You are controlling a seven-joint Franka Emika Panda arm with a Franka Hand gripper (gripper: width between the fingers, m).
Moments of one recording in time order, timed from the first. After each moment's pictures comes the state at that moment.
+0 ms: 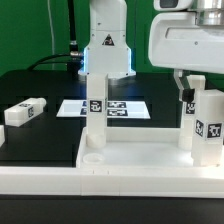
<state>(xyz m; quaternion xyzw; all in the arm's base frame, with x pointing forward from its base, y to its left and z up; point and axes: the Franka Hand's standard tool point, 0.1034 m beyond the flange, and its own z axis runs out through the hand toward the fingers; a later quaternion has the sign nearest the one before) 0.634 0.106 0.112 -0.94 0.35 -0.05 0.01</state>
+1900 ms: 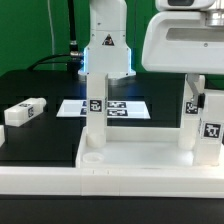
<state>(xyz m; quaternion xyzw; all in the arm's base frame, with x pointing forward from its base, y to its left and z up) 0.639 0.104 0.111 -0.98 0.18 -0.06 0.01</state>
